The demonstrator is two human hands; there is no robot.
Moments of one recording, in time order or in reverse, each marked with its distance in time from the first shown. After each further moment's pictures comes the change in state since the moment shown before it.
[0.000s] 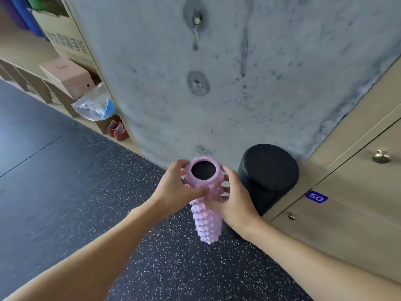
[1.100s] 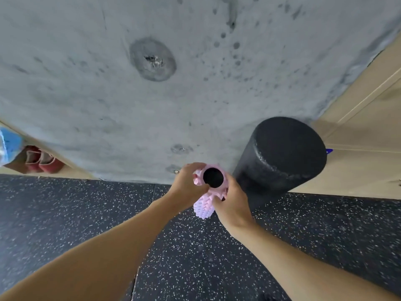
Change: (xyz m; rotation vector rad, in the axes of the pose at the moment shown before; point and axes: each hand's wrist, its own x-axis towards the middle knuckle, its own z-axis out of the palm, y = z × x) left_hand 0.165 -0.093 0.045 0.139 -0.544 0.069; right_hand 0.091 0.063 0.084 0.023 0.540 0.335
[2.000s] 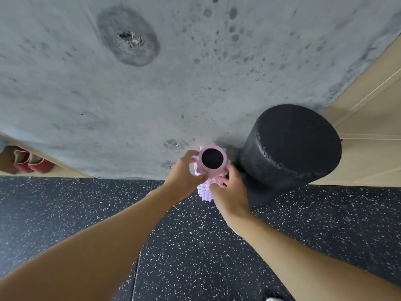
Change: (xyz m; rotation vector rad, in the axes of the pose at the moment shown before) left_hand 0.037 -0.013 0.004 0.092 0.008 0.006; right_hand 0.030 0.009 0.016 0.174 0.047 0.165
